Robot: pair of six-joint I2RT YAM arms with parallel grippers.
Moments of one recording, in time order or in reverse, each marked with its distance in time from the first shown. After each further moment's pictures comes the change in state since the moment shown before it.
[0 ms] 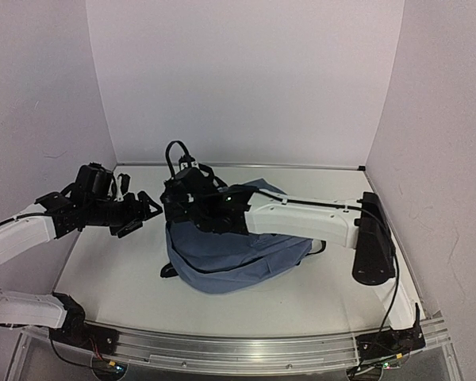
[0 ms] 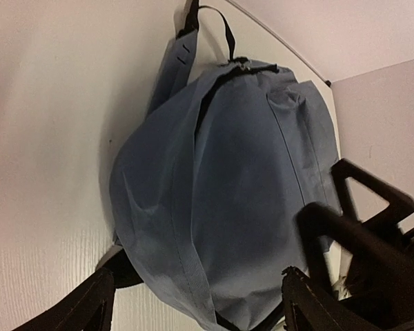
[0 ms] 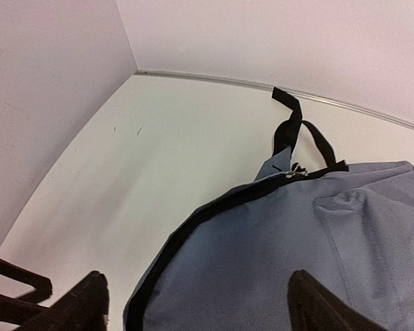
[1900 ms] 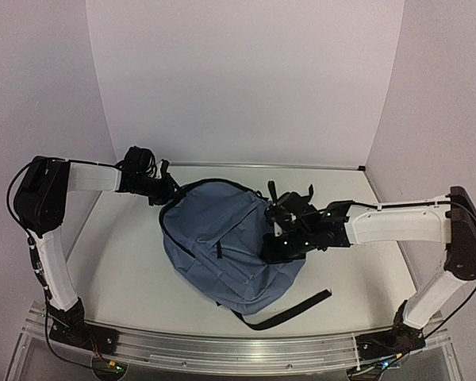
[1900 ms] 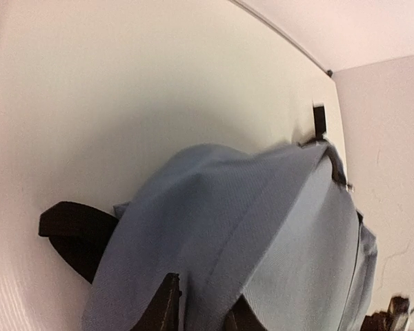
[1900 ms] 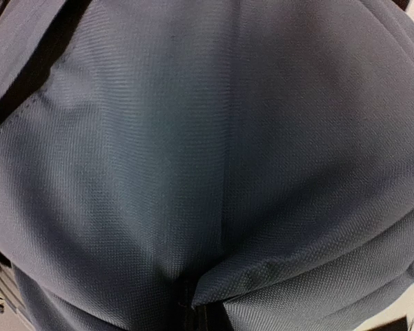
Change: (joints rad) left arm 0.191 0.874 0.481 0.320 0.338 0.226; right arm -0.193 -0.674 -1.028 -0.054 -0.562 0.208
